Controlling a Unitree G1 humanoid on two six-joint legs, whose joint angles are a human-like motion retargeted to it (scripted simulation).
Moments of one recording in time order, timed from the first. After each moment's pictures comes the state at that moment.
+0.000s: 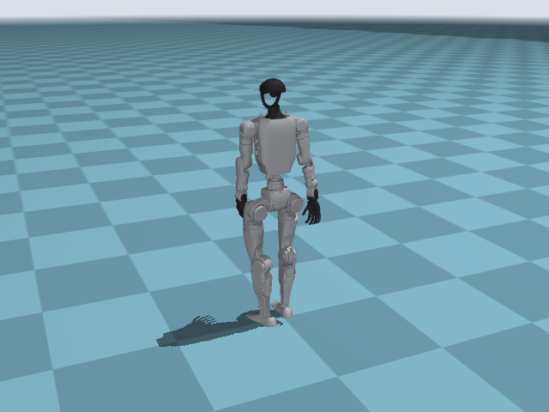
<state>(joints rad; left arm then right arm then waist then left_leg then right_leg) -0.21 0.02 0.34 1.52 -0.01 0.04 -0.21 0.05 -0.16 -0.18 1.67 -0.67 -0.14 0.00 -0.17 0.01 -0.01 -0.03 -0.01 0.25 0.03 -0.05 0.02 -0.09 0.03 -0.21 0.05 -0.03 0.01</state>
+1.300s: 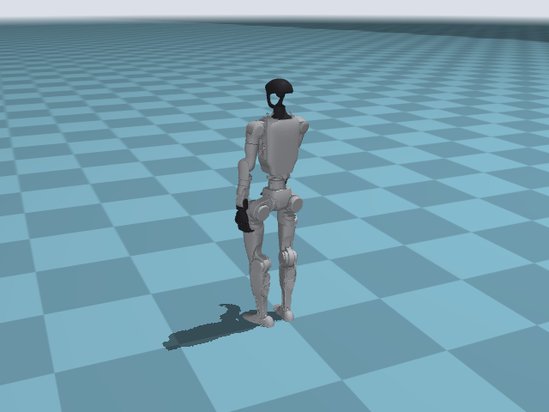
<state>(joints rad) 0.01 0.18 0.42 1.57 0.20 0.10 -0.19 -0.37 0.00 -0.13 1.59 -0.39 -0.15 0.16 -0.09 0.01 -0.04 -0.04 -0.01 0.19 0.07 -0.06 -0.01 0.03 0.02 -0.33 0.03 -0.10 -0.01</state>
